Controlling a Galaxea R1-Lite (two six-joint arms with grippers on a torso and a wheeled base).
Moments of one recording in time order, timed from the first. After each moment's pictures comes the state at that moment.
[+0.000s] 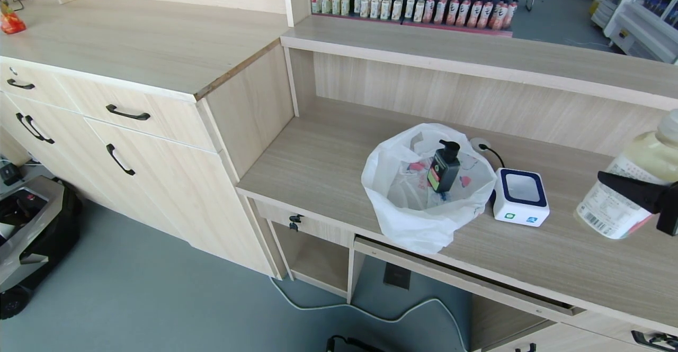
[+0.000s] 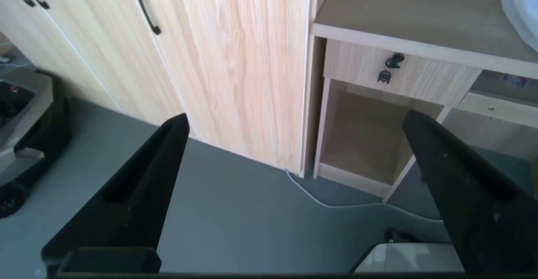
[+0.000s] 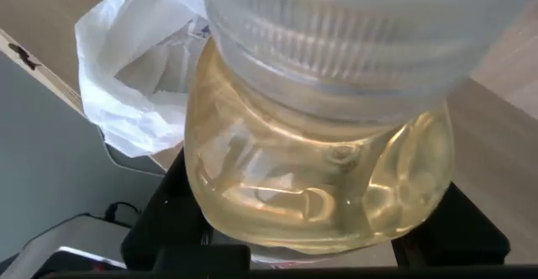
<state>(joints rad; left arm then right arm) 0.00 0.00 0.00 -0.05 0.04 0.07 -0.18 1.16 -0.59 -0.45 0.38 -0.32</state>
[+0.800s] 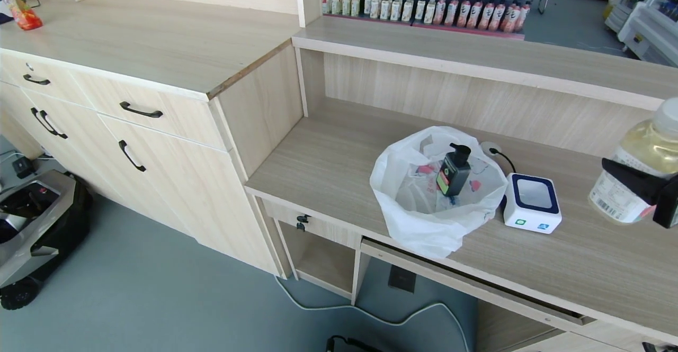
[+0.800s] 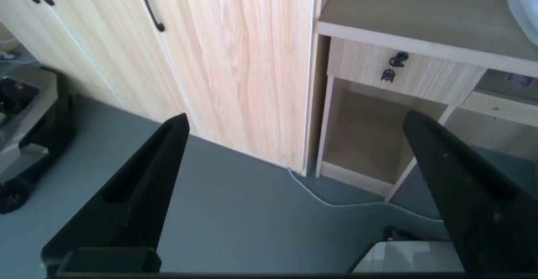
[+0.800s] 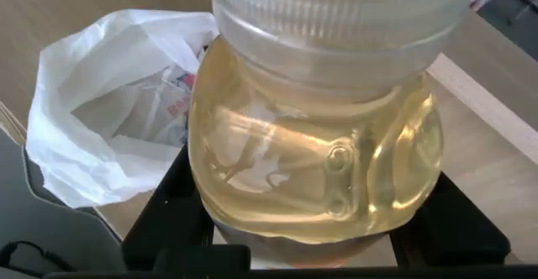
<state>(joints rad) 0.00 0.00 0.00 -0.05 0.04 0.07 -0.10 1.18 -0.53 -0.70 0.29 -0.49</state>
